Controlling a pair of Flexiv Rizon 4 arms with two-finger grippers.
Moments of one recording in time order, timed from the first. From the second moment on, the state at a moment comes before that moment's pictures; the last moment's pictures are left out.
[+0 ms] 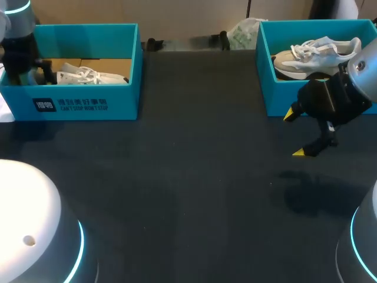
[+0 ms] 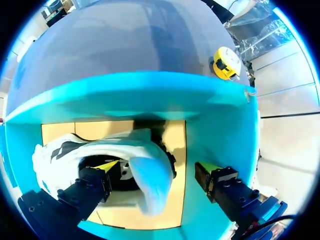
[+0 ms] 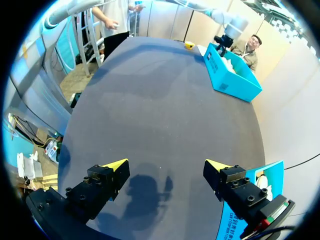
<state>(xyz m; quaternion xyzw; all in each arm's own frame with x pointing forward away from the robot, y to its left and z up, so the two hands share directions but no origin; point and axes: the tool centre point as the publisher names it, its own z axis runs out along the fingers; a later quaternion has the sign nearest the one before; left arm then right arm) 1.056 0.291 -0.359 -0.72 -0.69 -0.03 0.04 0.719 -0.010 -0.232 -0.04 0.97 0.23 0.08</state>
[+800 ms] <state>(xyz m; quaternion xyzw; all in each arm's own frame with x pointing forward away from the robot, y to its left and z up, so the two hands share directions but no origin) 1.055 0.288 -0.272 -0.71 -0.70 -0.02 0.01 0.719 -0.010 -0.232 -0.04 0.97 0.23 0.08</state>
